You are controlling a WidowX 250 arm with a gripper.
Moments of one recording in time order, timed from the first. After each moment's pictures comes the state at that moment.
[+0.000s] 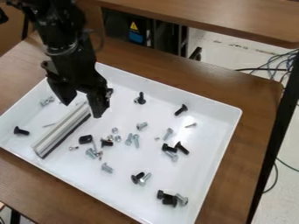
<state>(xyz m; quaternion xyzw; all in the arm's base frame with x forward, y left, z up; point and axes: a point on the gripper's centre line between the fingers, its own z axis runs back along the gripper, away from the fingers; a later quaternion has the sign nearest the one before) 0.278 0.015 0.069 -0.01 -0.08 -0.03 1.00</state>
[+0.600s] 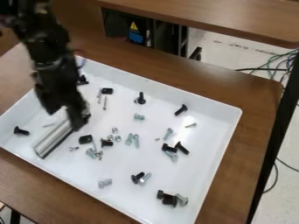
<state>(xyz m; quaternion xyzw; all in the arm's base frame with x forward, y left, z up) 0.264 0.067 0.034 0.01 -0.02 -0.09 1.00</state>
